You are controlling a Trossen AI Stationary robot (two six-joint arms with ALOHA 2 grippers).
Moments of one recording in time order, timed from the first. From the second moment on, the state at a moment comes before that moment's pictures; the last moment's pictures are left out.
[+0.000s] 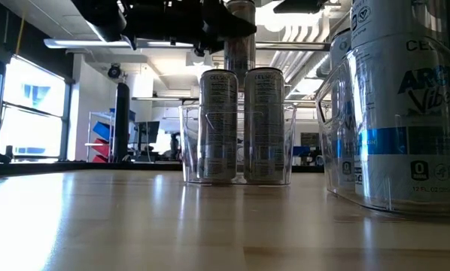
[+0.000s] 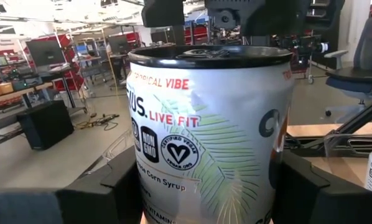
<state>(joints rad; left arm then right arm) 0.10 1.58 0.85 0.75 -0.12 0.17 -0.12 1.12 1.10 -0.28 0.16 -0.19</state>
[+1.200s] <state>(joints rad) 0.10 1.58 0.85 0.76 -0.11 0.19 -0.11 1.34 1.10 0.00 0.01 -0.17</state>
